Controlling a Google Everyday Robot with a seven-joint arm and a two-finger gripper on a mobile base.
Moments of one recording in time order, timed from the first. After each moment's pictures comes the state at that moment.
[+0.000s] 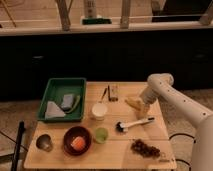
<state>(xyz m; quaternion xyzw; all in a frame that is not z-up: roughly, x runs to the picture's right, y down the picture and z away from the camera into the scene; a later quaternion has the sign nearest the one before) 0.247 0.122 0.916 -0.31 -0.07 0.10 0.94</state>
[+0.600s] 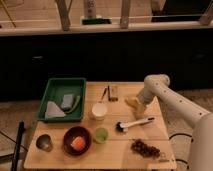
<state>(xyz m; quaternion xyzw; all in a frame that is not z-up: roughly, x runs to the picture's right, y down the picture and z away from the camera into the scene) 0.227 0.122 0.926 -0.30 -0.08 0.09 0.95</state>
